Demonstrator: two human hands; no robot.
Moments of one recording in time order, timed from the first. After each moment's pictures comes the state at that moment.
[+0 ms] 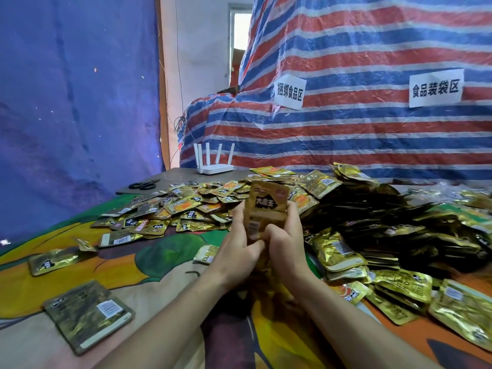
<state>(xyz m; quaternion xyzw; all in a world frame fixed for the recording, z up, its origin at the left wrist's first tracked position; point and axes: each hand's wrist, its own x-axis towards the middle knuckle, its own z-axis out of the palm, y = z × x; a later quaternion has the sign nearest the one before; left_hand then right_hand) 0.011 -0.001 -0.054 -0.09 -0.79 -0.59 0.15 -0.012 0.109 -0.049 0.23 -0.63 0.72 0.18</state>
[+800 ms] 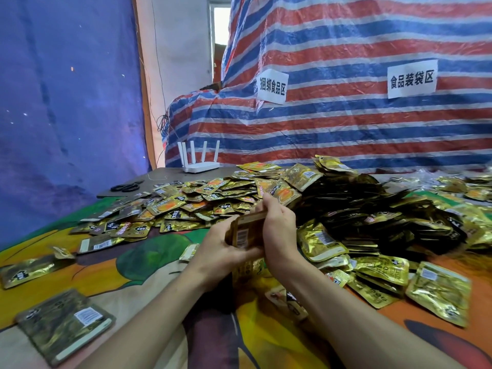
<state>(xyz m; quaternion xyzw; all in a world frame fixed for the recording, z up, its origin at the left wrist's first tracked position) 0.013 -0.007 -0.054 -0.22 -0.77 -0.58 0.15 -0.015 0.112 -0.034 0.14 -0.57 0.80 0.15</state>
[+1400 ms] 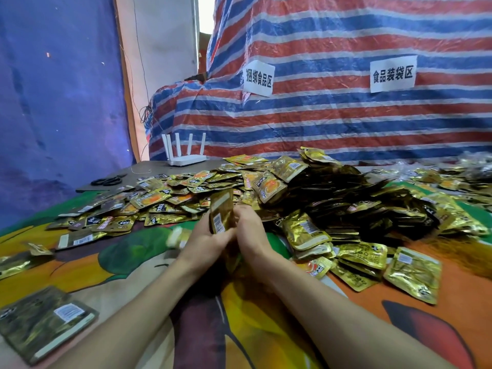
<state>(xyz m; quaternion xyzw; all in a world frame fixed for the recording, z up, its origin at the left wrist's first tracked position) 0.010 0.002 -0.057 -0.17 -0.70 -0.68 0.14 -0.013 0.101 -0.042 0.09 -0.72 0.69 0.05</state>
